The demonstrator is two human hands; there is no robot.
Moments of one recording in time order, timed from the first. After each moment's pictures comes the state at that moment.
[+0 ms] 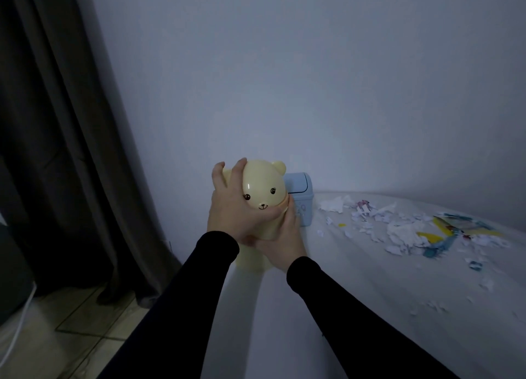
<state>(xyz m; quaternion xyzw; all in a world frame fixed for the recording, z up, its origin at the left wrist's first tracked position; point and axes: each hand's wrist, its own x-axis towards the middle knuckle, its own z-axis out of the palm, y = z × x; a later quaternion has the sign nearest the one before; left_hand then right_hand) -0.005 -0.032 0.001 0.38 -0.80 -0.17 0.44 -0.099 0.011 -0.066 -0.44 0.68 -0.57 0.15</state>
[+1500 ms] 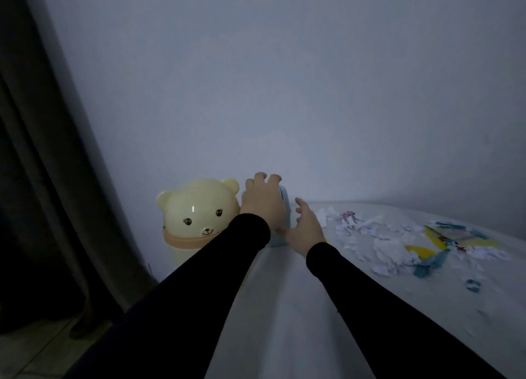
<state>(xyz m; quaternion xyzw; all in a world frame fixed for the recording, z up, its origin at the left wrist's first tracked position) -0.132 -0.039 0.023 0.37 -0.89 -0.04 0.24 -0.227 -0.006 -0.054 -0.41 0.71 -0.55 0.16</state>
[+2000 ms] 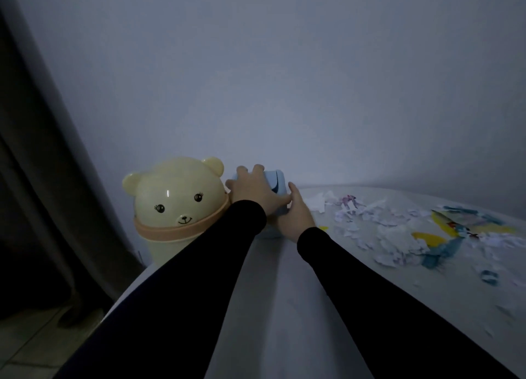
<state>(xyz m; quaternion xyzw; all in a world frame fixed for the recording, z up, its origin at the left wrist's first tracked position) -0.162 -0.074 -0.007 0.47 -0.85 -0.09 0.23 -0.243 -0.037 -0.074 -0.40 0.69 -0.56 0.21</state>
